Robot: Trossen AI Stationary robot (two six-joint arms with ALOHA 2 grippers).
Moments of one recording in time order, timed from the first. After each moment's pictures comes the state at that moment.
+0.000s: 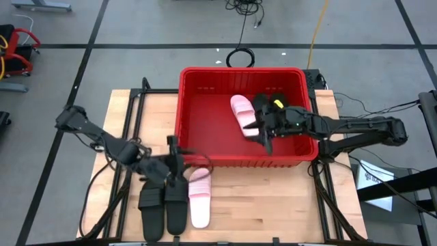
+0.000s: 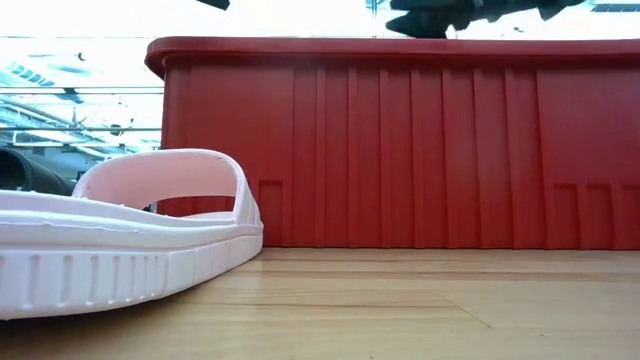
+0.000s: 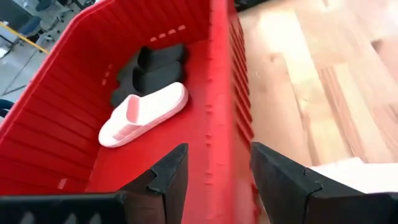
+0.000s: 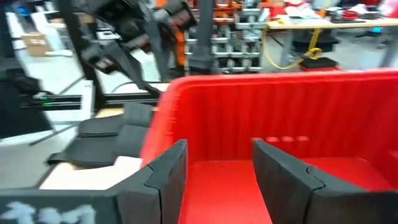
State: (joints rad) left arm -0.51 1.26 1.07 -0.54 -0.67 -0.04; right arm -0.10 1.03 0.75 0.08 -0.14 0.04
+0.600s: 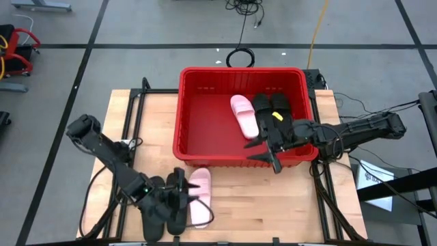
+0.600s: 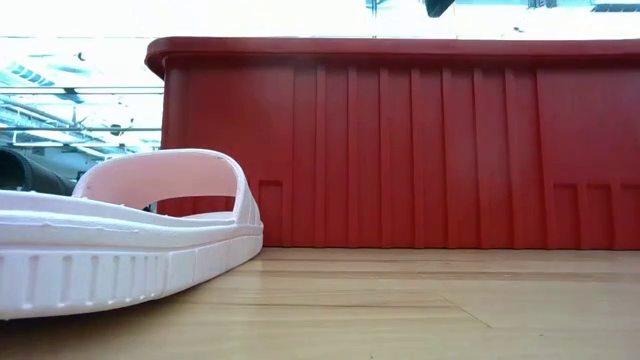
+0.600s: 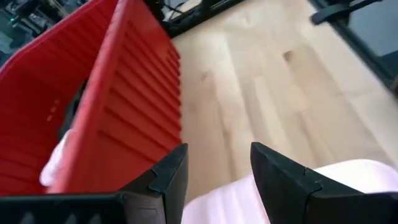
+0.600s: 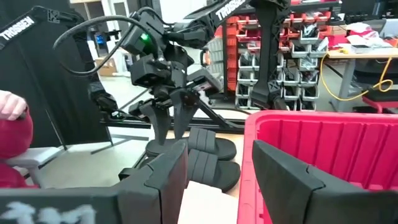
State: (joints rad) left arm -0.76 1.53 1.12 -0.36 -0.76 -0.11; right arm 0.13 1.03 0.75 0.21 -0.13 0.09
